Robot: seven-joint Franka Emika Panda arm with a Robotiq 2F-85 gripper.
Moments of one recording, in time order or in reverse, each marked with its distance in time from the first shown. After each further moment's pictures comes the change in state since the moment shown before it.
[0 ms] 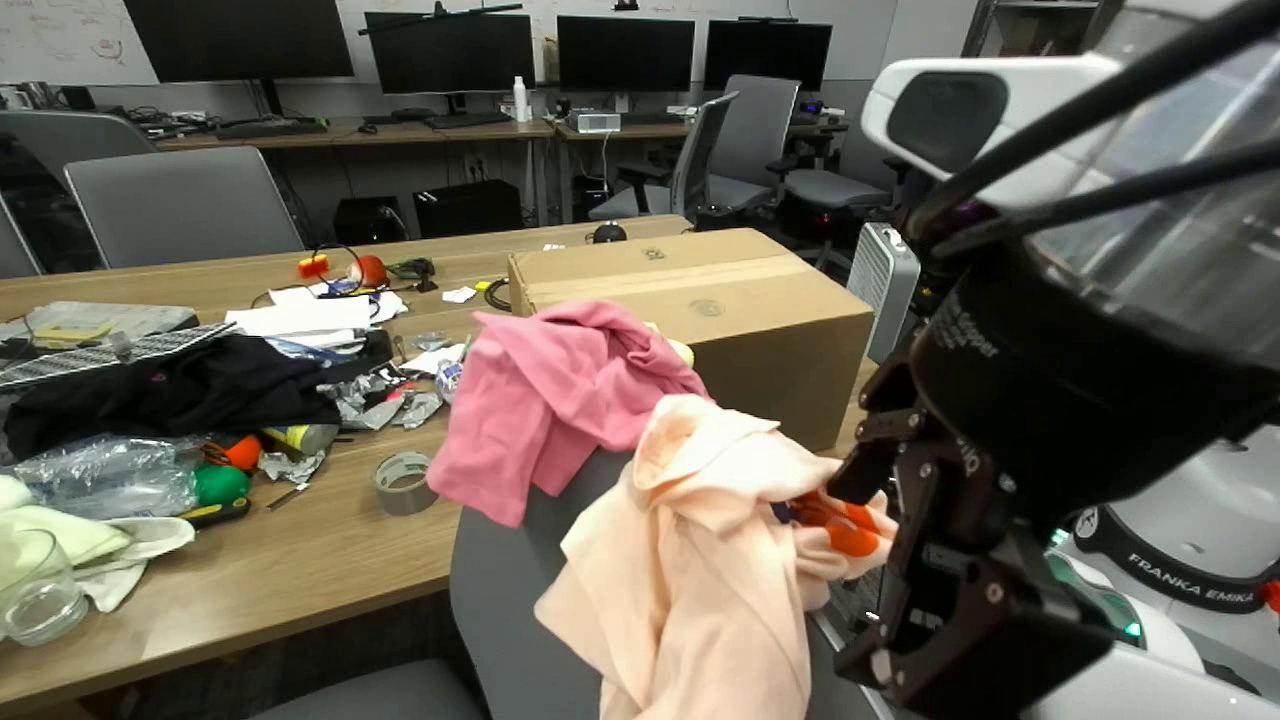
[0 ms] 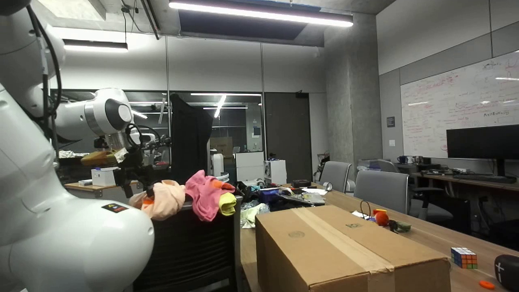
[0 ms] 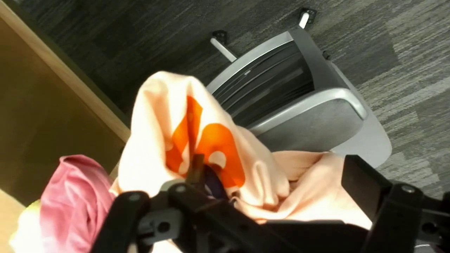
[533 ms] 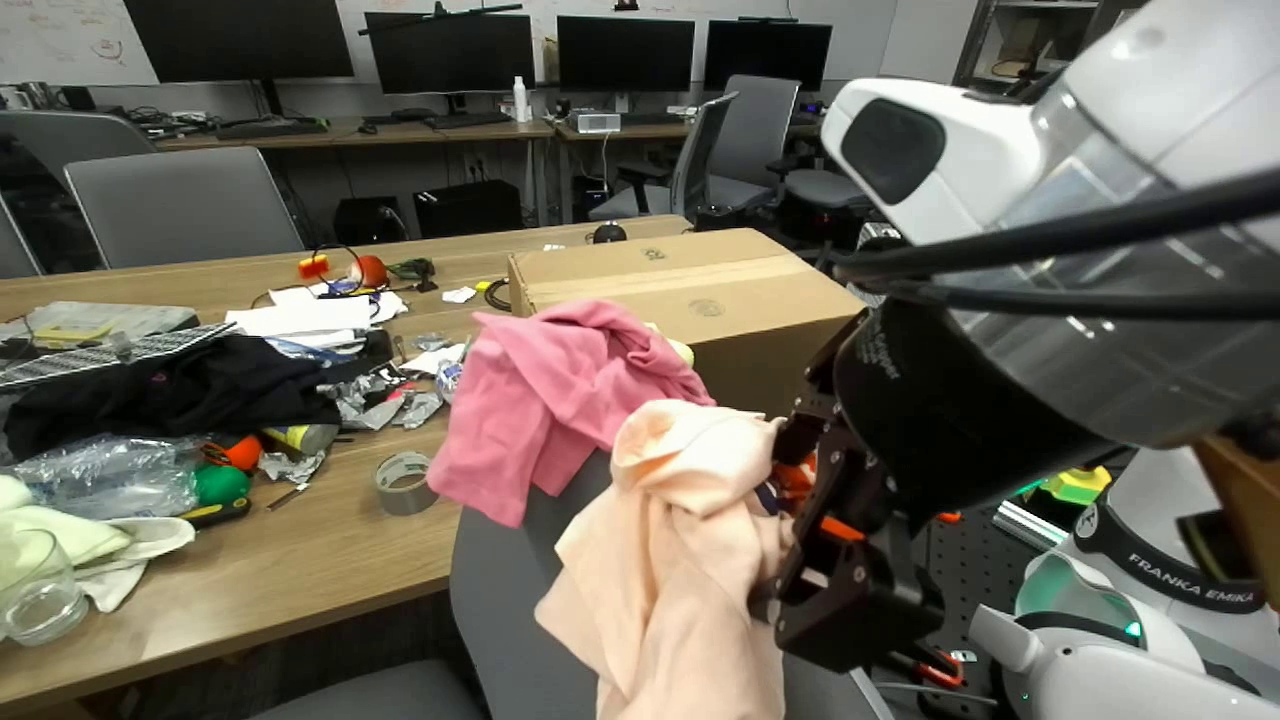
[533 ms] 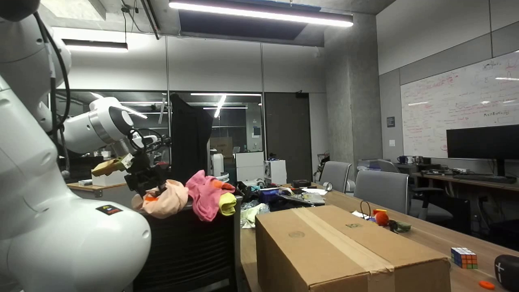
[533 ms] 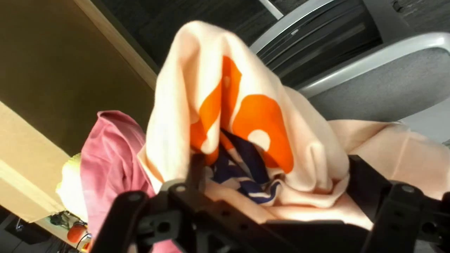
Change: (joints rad) arm -0.080 0.041 0.075 -0.012 -0.235 0.097 0.148
